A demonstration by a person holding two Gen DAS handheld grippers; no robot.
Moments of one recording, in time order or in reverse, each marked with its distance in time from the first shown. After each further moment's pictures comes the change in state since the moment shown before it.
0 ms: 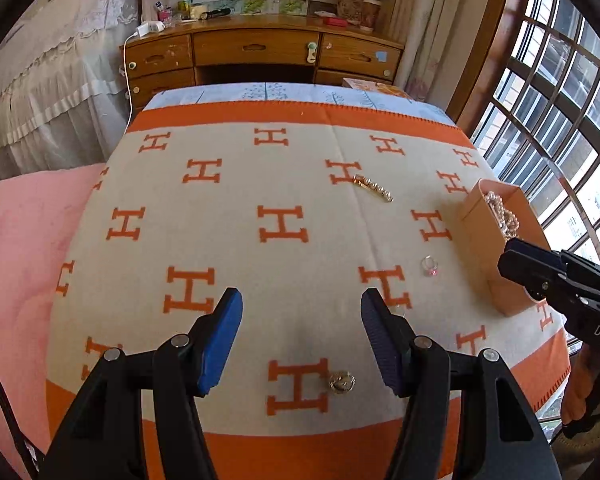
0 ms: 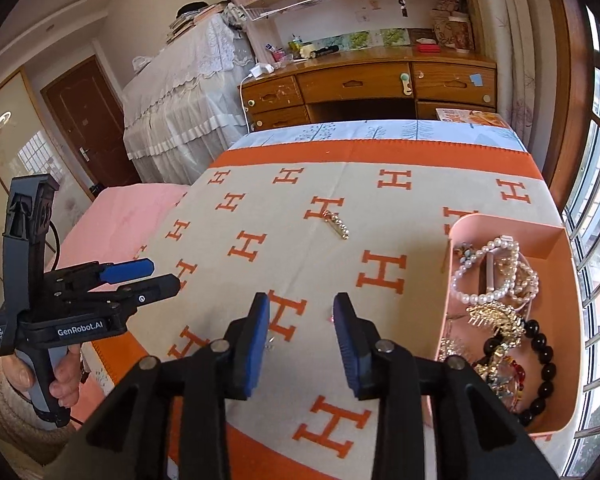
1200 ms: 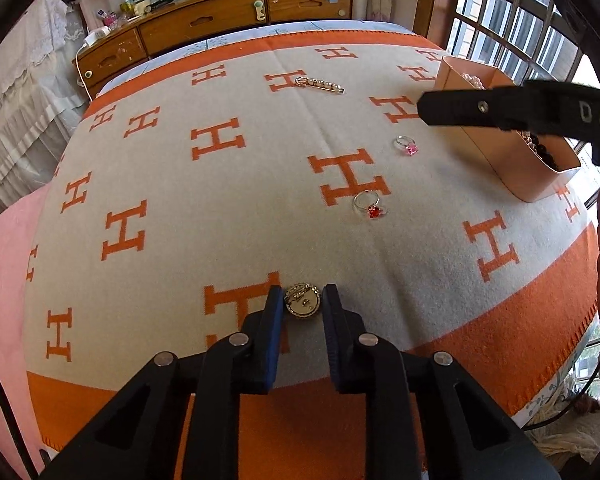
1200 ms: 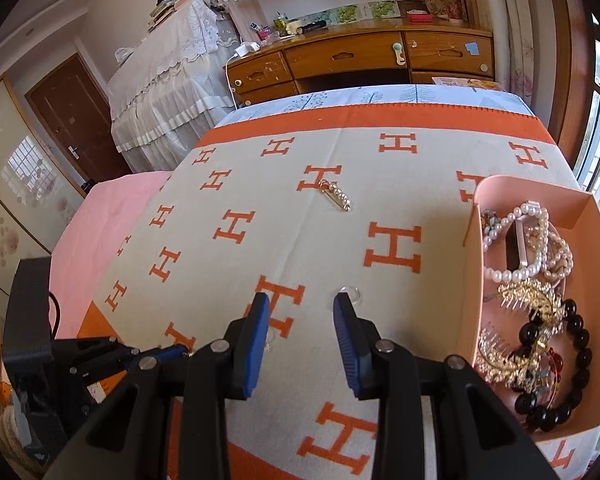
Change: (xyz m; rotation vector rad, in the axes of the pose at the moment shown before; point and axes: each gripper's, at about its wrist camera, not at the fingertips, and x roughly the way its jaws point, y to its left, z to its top) left arm 0.042 -0.048 -0.055 0.211 0.122 0.031; right arm 0.041 -0.007 -0.001 0.071 0.066 -0.009
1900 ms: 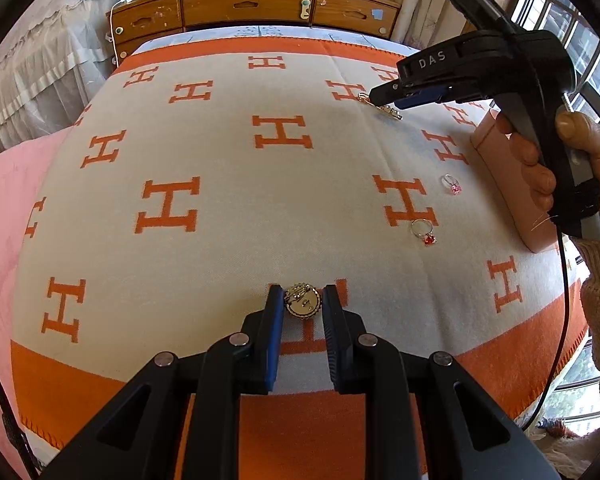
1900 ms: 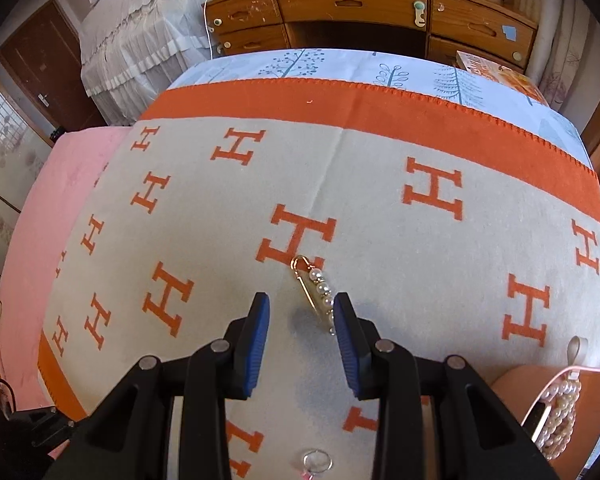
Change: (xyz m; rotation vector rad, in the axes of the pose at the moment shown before) left arm -0.004 0.057 -0.004 -0.194 -0.013 -0.074; right arm 0.117 0.000 0.099 -0.082 0.258 -0.116
